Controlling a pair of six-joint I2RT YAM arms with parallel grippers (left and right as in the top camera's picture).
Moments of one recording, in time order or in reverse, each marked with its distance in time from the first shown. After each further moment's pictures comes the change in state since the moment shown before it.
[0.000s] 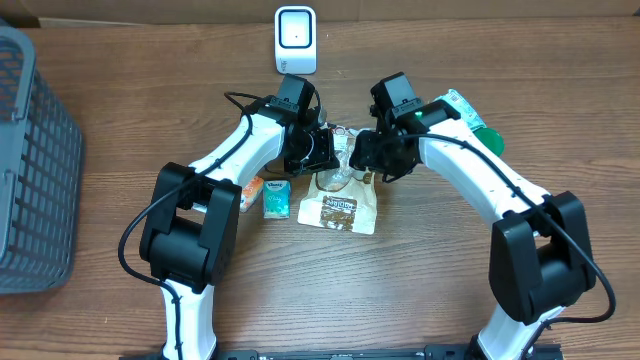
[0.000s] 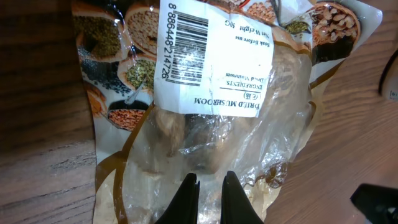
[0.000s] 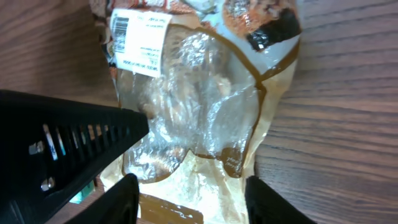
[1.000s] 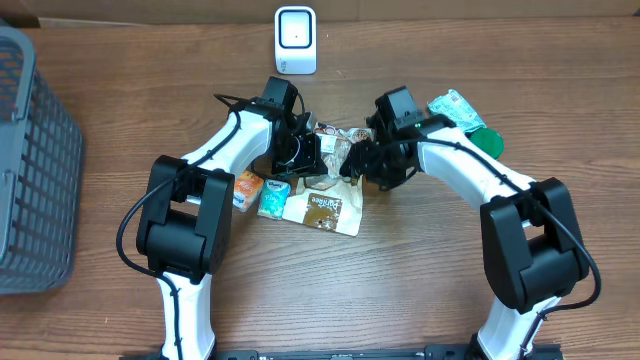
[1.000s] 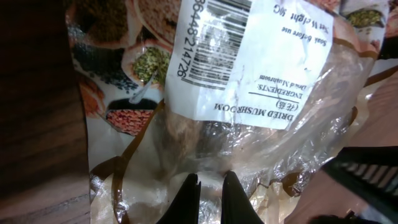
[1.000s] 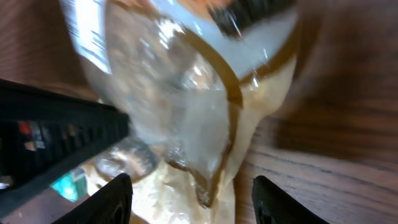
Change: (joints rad) left arm 0.067 0.042 0.001 -0.073 0.056 0.134; right arm -0.021 0.053 -0.132 0.188 -0.175 0.008
